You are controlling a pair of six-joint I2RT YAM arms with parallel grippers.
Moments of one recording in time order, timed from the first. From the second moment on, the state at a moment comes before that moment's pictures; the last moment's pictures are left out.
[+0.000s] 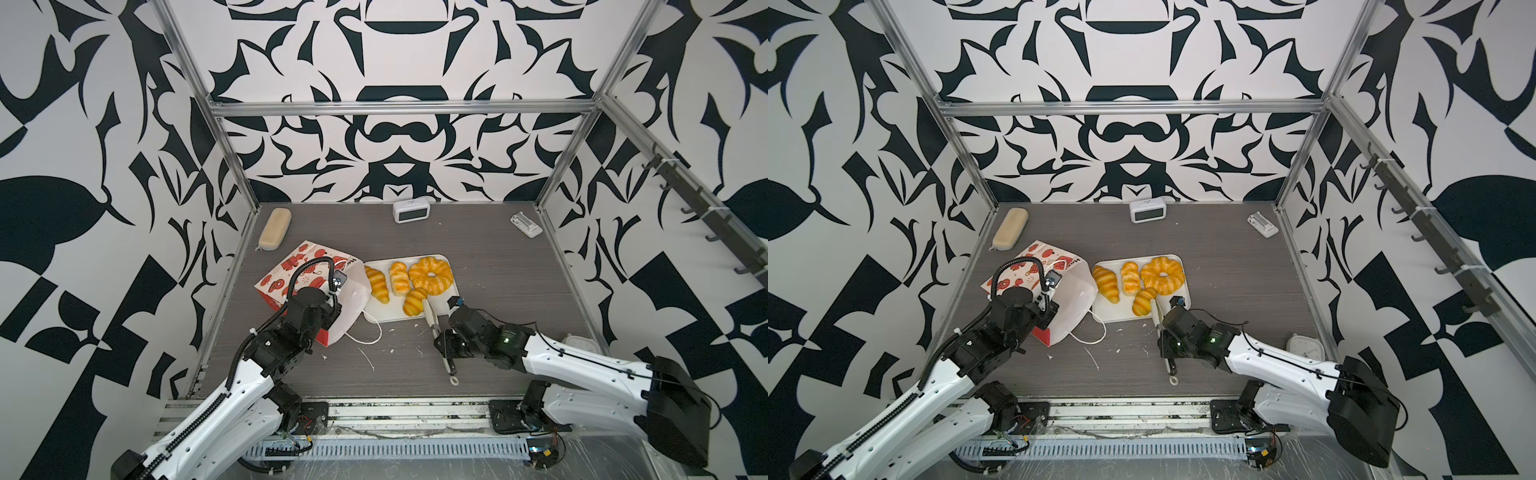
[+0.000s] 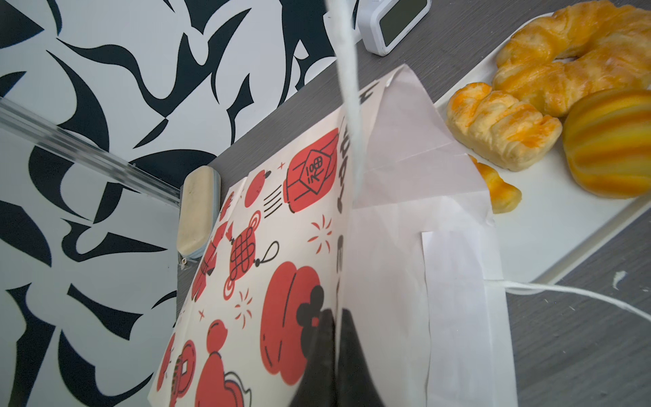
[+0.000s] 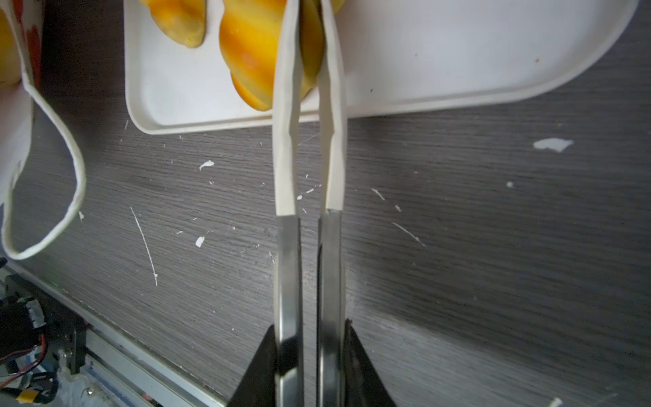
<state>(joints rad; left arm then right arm) -0.62 0.71 0.57 -0.39 -0.38 0.30 0.91 1.07 0.55 -0.45 -0.01 0.86</state>
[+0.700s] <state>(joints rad) -0.62 0.73 0.57 -0.39 -0.36 0.30 0.91 0.74 0.55 -0.68 0.06 0.87</state>
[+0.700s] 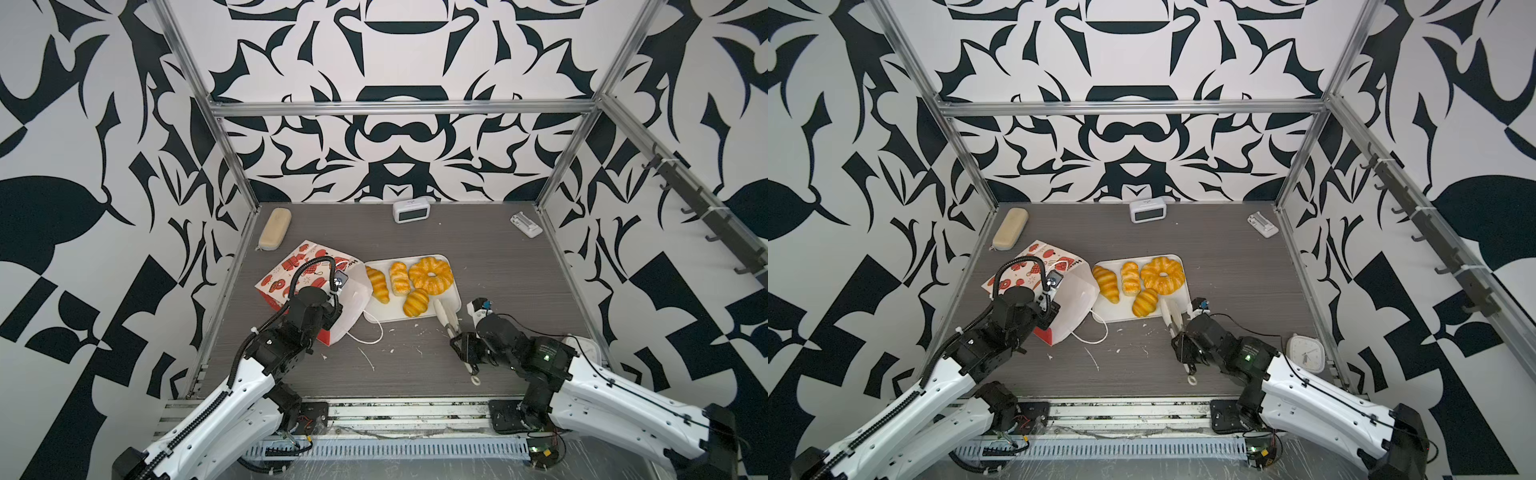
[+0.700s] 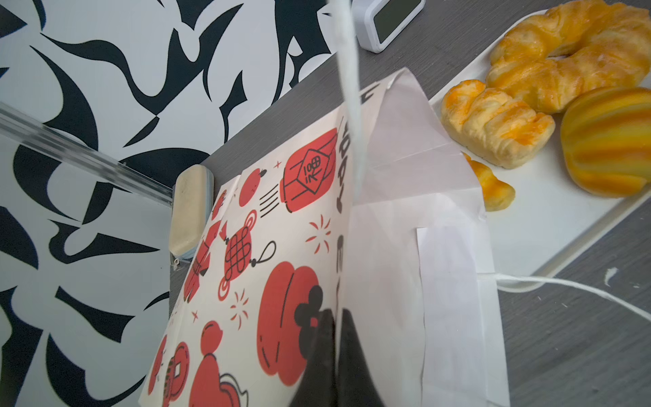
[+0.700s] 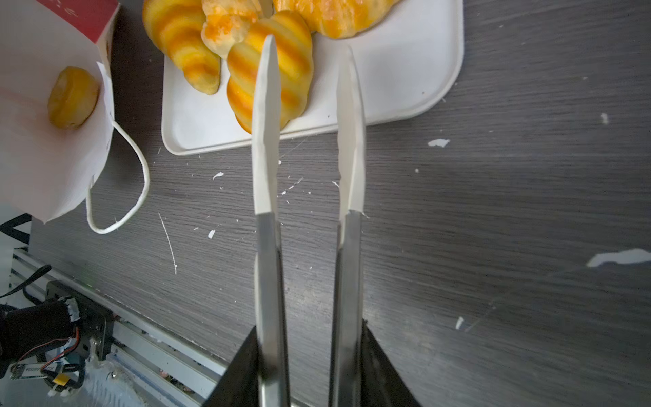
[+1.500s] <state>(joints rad) -0.62 0.77 0.64 -0.44 -0.34 0.33 1.17 1.59 1.03 -0.30 -0.21 0.62</state>
